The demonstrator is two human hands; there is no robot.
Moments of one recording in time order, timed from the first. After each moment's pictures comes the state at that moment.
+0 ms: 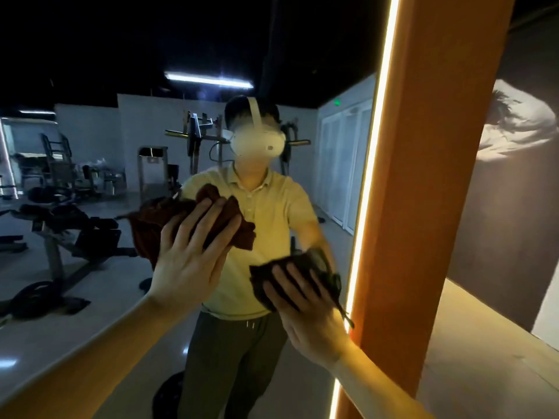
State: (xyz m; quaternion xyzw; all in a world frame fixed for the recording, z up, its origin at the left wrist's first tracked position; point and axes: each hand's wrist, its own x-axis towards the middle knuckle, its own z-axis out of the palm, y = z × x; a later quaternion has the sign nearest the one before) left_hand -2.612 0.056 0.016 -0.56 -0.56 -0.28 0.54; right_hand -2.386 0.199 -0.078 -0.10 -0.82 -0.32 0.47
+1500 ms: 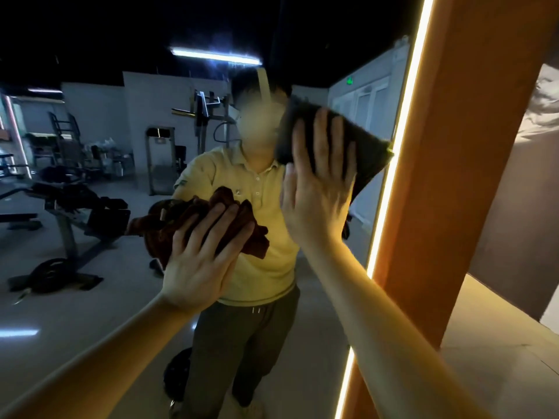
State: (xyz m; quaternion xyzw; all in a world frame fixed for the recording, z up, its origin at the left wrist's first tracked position) left_hand -2.618 0.062 -0.021 -0.56 -0.51 -0.28 0.59; right_hand -2.457 0.190 0.081 -0.21 -0.68 -0.23 0.66
